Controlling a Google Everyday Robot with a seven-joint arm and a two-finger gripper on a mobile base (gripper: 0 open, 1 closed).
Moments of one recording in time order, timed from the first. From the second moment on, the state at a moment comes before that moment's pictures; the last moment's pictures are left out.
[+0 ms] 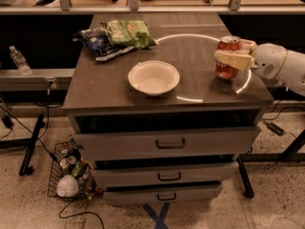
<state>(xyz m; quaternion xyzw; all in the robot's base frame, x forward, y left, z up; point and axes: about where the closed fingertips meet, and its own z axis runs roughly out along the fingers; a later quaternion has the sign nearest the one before) 0.668 -0.232 0.911 -0.36 0.58 0.36 0.63</state>
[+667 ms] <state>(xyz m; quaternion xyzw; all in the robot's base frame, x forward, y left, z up) 0.666 -0.240 0.919 -0.35 0.57 0.35 0.66</state>
